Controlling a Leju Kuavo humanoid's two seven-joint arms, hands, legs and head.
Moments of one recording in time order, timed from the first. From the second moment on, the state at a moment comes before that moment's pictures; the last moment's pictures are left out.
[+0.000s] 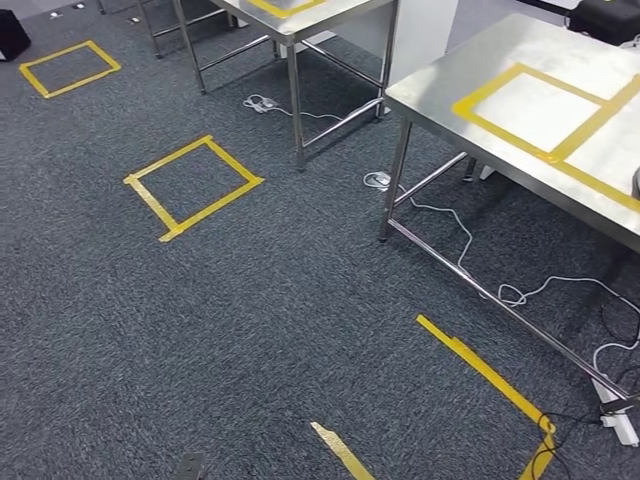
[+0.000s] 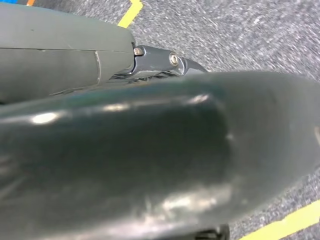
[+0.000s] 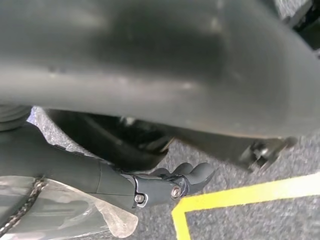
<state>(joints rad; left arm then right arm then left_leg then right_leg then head) -0.05 -0.22 0.87 -0.23 -0.59 0.19 -0.36 -0.03 0.19 -0.19 -0.19 0.64 -0.15 -0.06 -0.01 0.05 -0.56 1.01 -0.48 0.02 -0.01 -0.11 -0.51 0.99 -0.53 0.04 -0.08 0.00</state>
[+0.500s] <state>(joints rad) -0.05 -0.22 0.87 -0.23 -0.60 0.19 -0.35 -0.03 0.19 -0.19 -0.19 0.65 -0.14 -0.06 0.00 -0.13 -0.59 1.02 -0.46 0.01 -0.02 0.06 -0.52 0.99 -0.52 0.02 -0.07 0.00</state>
